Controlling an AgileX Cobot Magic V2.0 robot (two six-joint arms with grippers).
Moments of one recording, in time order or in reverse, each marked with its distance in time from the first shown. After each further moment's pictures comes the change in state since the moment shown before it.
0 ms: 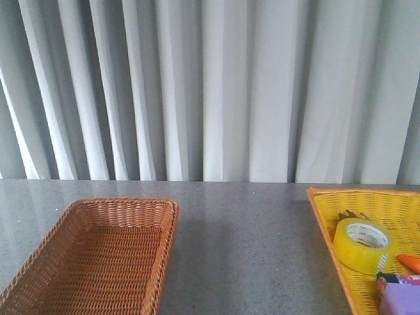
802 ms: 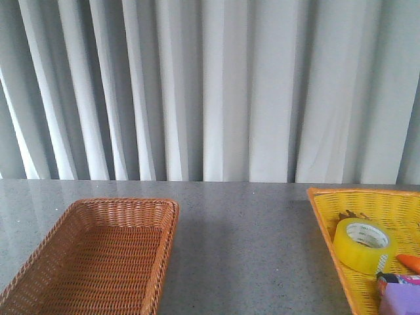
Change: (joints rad) left arm 0.000 0.407 -0.647 0.026 0.032 -0.100; right arm 0.034 0.393 -0.679 -0.077 0.003 0.170
